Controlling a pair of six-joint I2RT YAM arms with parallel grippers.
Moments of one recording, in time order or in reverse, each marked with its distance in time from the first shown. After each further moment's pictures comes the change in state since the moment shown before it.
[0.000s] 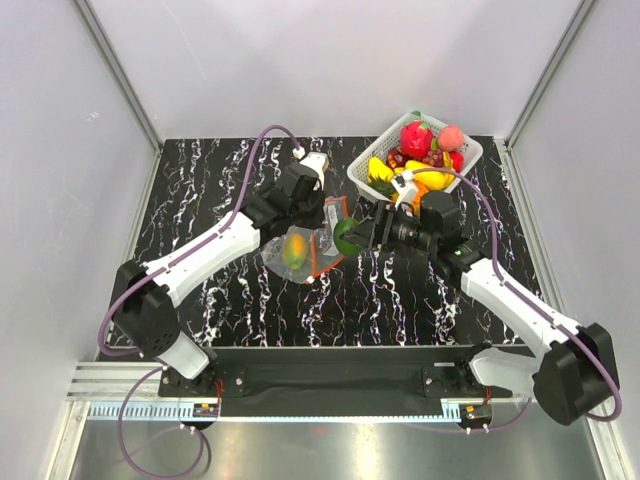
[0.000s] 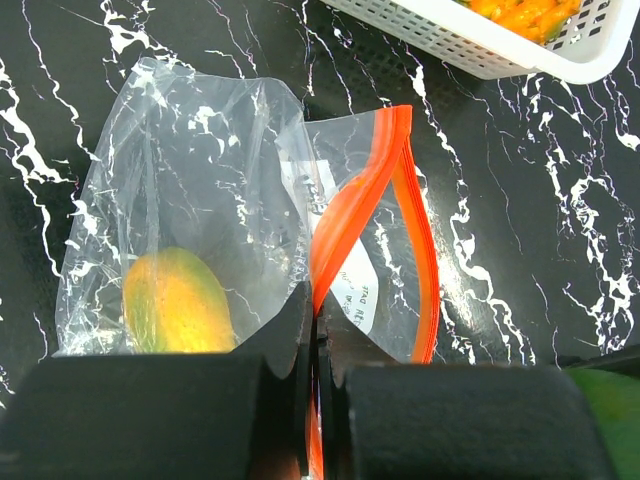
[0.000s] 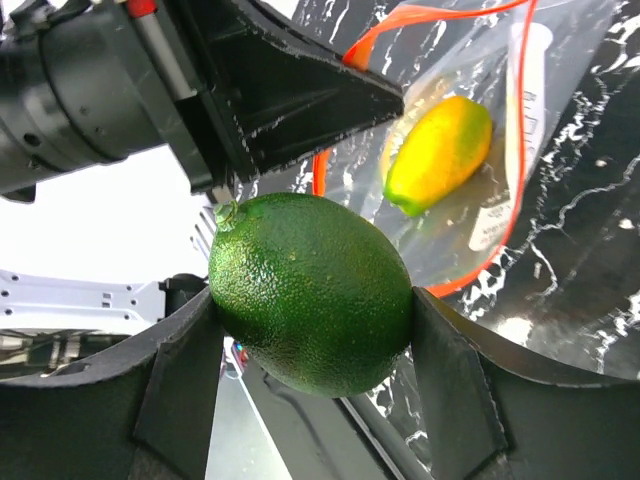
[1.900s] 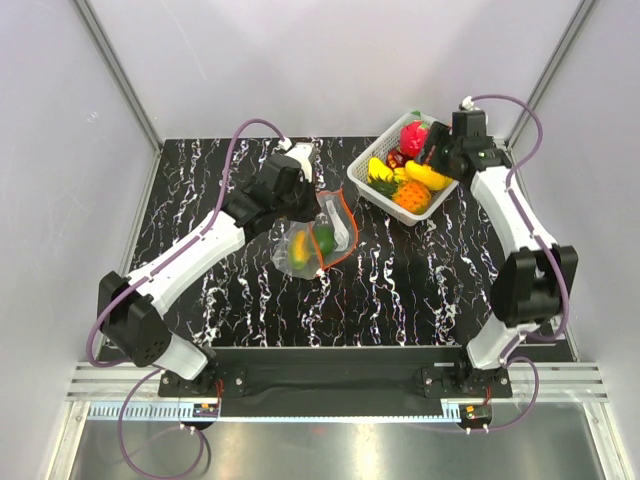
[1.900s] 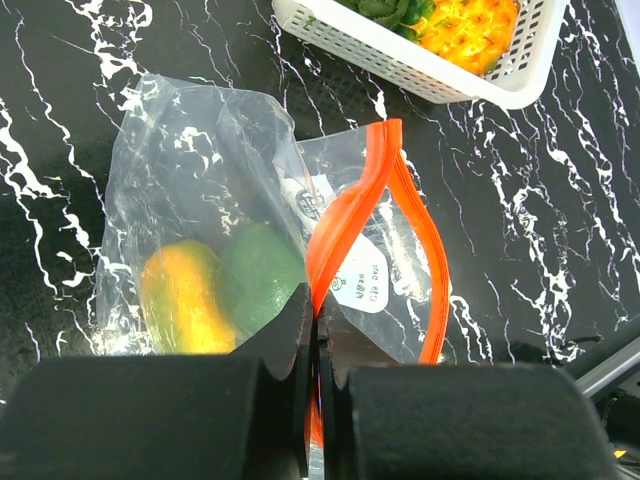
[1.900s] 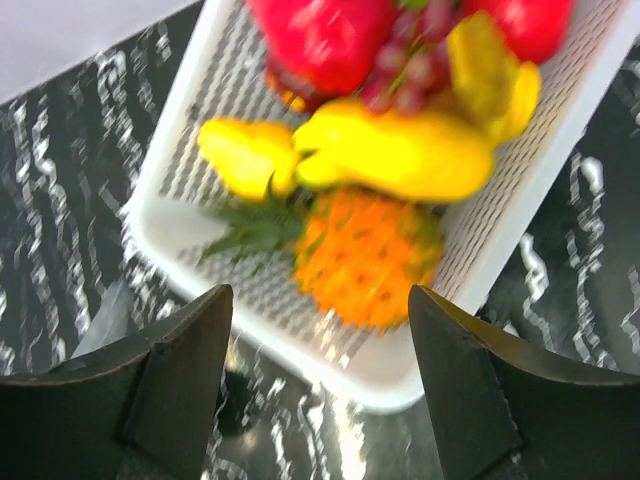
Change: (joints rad) left arm 0.059 -0.071 0.009 -0.006 0.114 -0.011; right arm -0.354 0.521 0.726 -0.529 0.594 -0.235
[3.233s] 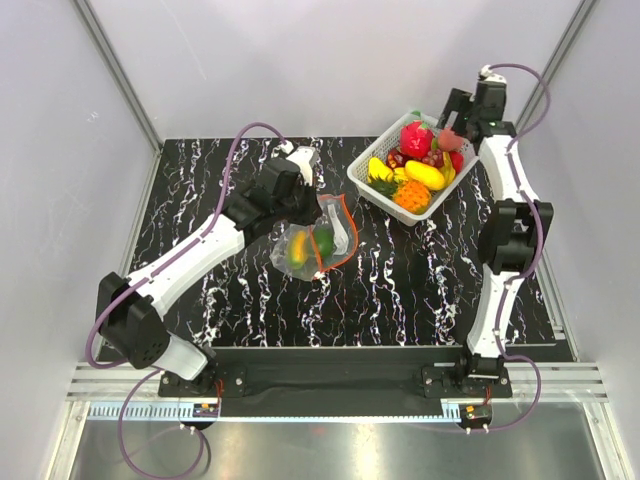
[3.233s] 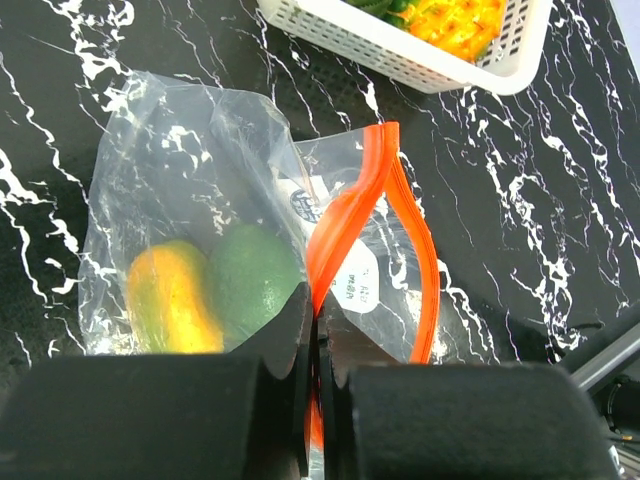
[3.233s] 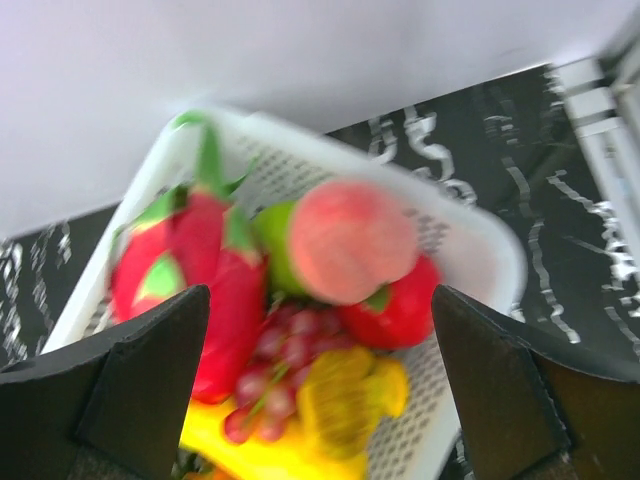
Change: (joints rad) left arm 0.000 -0.013 -0.044 0.043 0.034 0.022; right arm -0.166 0.512 0.537 0.127 -0.016 -0.219
